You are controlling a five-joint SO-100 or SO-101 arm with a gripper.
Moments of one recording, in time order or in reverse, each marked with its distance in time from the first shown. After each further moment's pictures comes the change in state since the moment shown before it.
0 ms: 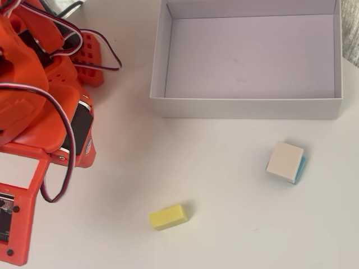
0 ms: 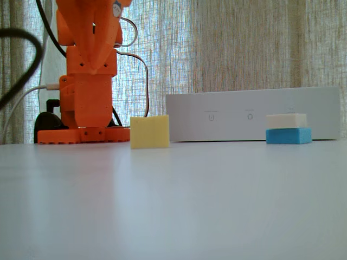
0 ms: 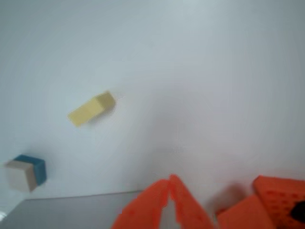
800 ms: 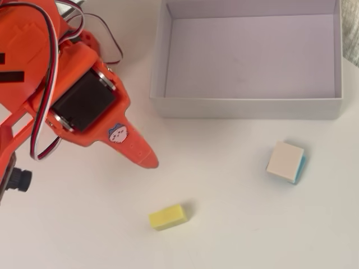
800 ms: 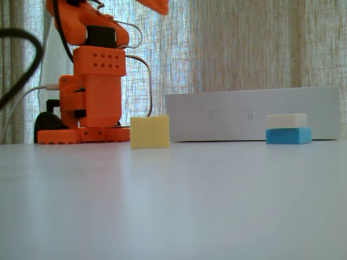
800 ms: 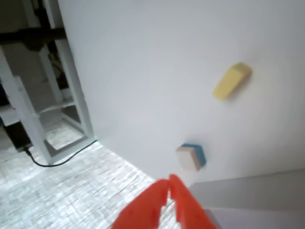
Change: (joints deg) arm -16.4 14.3 2.6 -22.1 49.0
